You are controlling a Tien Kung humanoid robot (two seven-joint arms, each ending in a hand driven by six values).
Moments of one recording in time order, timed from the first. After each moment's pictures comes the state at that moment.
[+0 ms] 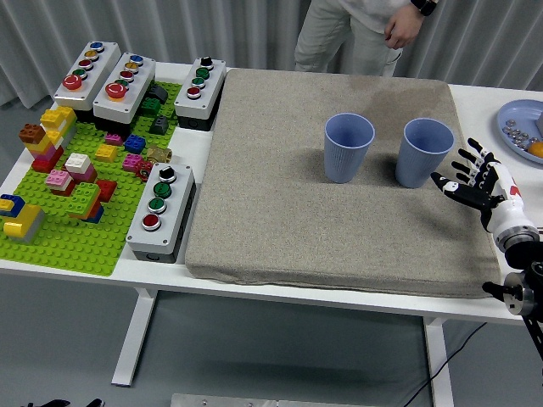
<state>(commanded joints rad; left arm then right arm) -0.17 0.08 -0.77 -0.18 0.77 -0.08 0.27 0.32 -0.22 1.16 1.23 -1.00 -0.32 -0.03</state>
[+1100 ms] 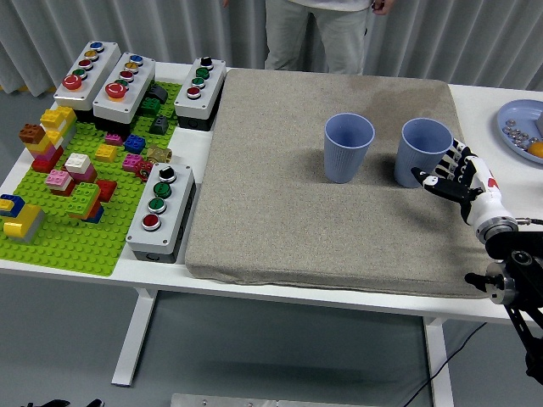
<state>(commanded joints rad) -0.17 0.08 -0.76 -0.18 0.77 -0.08 0.27 0.38 -0.19 1.10 1.17 -0.98 -0.31 -0.04</state>
